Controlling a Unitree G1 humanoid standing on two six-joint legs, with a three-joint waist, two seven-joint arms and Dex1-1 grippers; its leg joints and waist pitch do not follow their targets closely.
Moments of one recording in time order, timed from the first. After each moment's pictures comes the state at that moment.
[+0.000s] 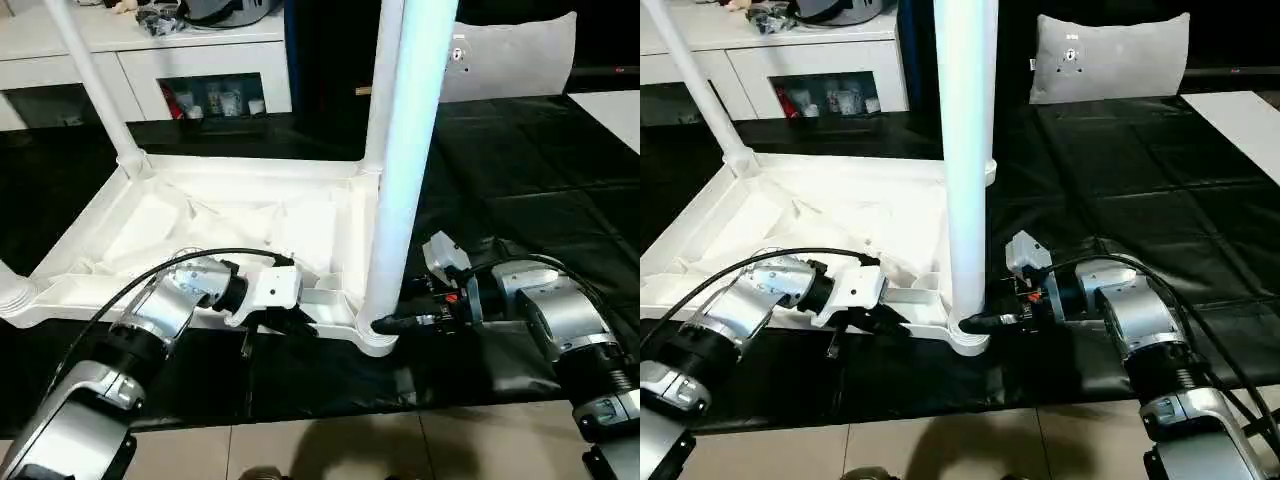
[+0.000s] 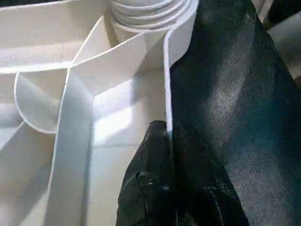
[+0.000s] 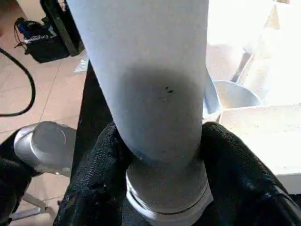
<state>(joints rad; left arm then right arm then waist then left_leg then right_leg) -0.61 0.43 -0.39 0.63 0.04 -0.17 -1.36 -0.51 -0.46 0.20 0.45 0.20 0.19 1.45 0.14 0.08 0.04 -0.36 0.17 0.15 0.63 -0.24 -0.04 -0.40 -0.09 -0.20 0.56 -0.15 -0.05</state>
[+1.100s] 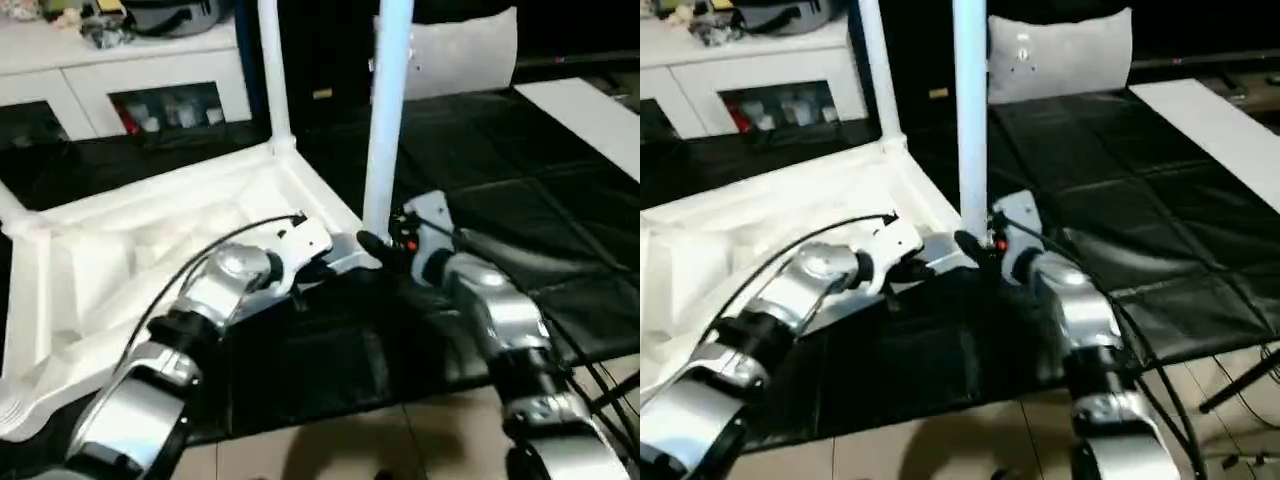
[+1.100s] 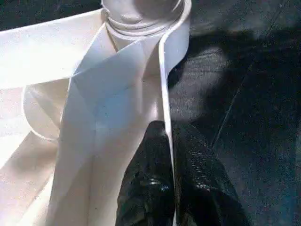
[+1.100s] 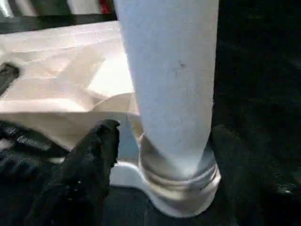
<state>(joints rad) -0.72 0.24 -0.30 0.78 0.13 0.08 -0.84 -0.51 -0.16 -0.01 0.45 0.12 0.32 0.64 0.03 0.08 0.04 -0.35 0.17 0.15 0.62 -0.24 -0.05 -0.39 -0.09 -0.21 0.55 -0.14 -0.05</state>
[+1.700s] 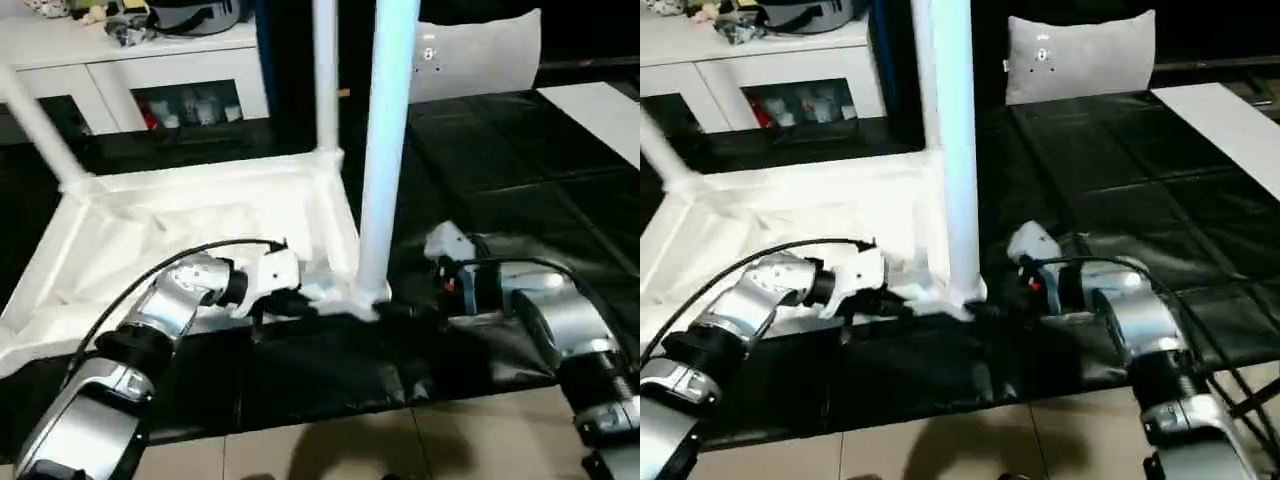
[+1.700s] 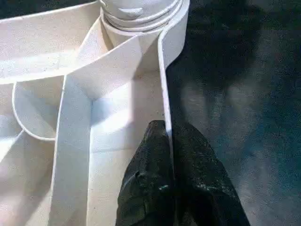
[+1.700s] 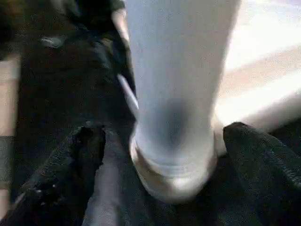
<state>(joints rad) -0.64 0.39 -0.36 0.72 0.08 -0.17 -1.26 -0.53 -0.46 0.18 0.47 0.15 0.20 1.30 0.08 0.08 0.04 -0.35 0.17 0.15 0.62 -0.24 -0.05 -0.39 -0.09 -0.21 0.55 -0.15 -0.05</state>
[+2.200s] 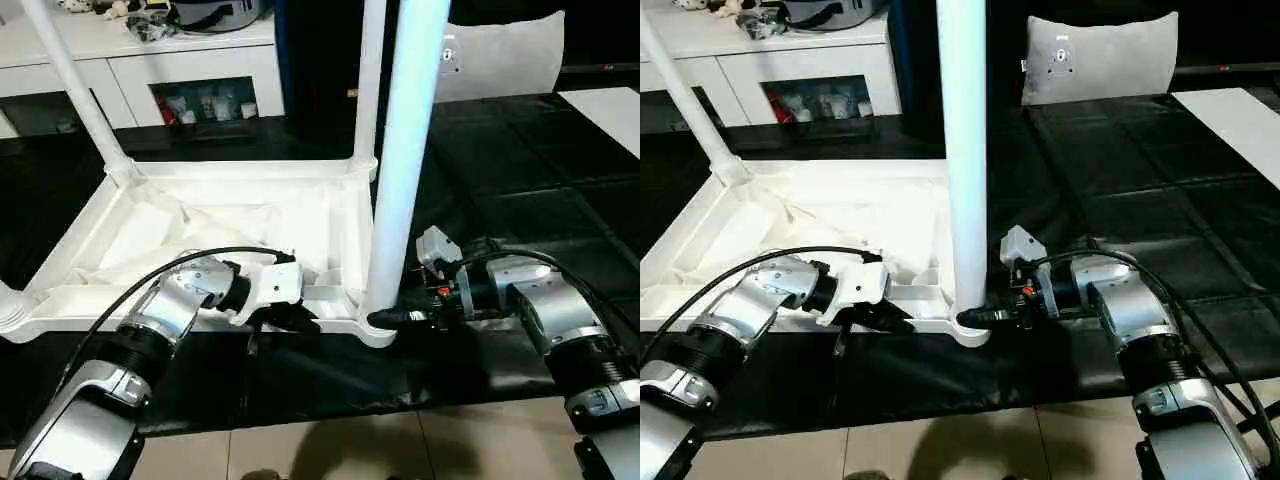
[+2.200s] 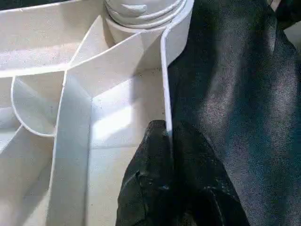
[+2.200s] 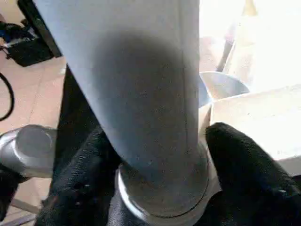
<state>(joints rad) -0.63 0.41 -0.39 0.69 0.07 -0.20 -1.33 -0.56 -0.45 0.21 0.53 0.16 0.22 1.42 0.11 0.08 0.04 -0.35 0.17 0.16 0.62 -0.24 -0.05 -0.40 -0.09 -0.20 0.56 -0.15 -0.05</state>
